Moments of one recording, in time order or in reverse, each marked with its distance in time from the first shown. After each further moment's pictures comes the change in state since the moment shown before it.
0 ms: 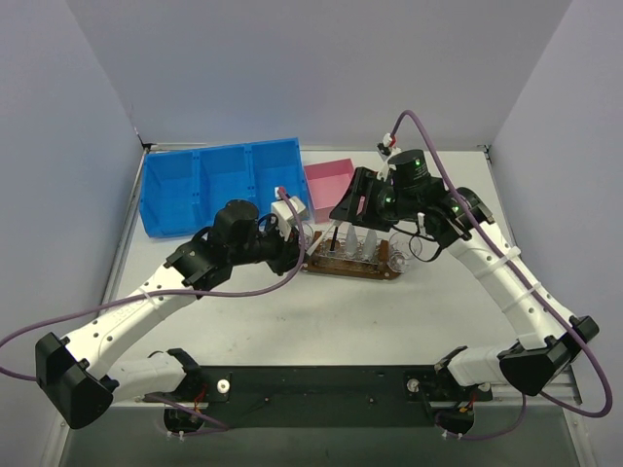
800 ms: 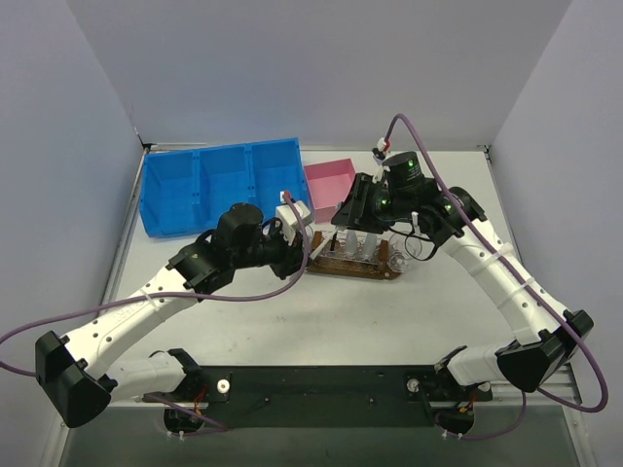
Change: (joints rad) left arm -0.043 -0.001 0.000 -0.001 -0.014 0.009; right arm 0.000 0.027 -0.021 0.000 -0.031 0.001
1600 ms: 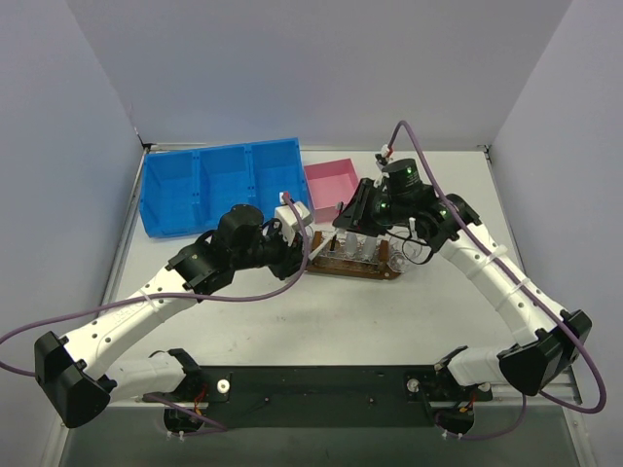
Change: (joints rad) left arm -0.007 -0.005 0.000 -0.024 -0.044 -0.001; right arm -0.012 -0.008 -0.082 0.078 -0.002 0.061
